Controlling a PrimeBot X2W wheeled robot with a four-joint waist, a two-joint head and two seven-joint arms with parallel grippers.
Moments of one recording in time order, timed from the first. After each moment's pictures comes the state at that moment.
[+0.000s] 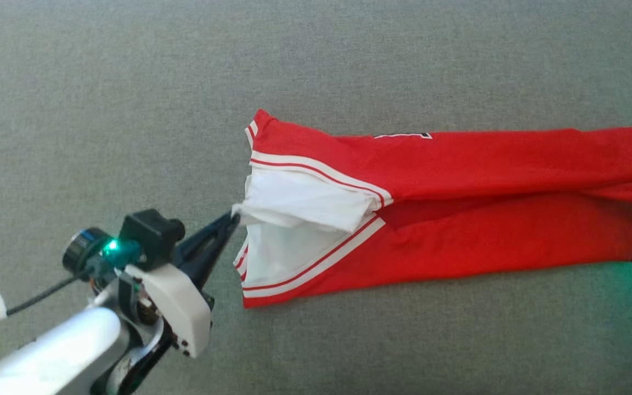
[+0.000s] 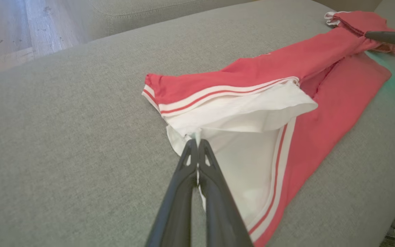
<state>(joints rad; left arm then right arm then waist) -0.55 0.76 -1.02 -0.20 -0.84 0.22 0.21 -0.22 -0.42 -0.06 0.35 0.55 0.13 0.19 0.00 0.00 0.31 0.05</state>
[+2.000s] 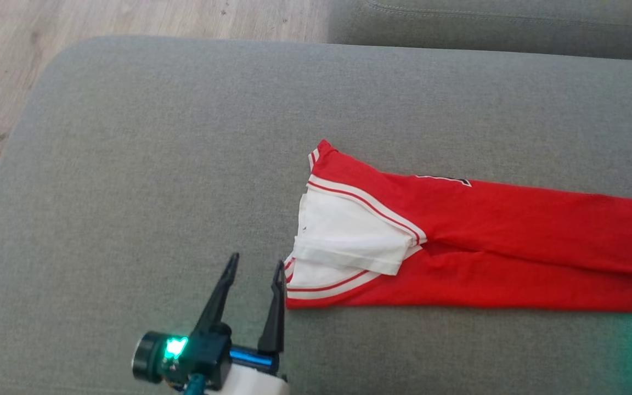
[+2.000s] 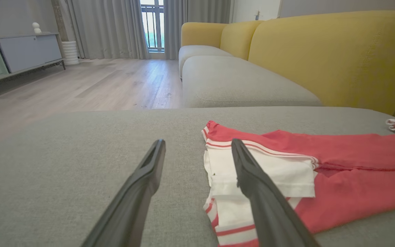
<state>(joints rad) -0.12 0.27 -0.77 0.06 -0.45 0.41 -0.25 -0.15 -0.24 -0.41 0.57 0.50 0.13 0.40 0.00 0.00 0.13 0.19</state>
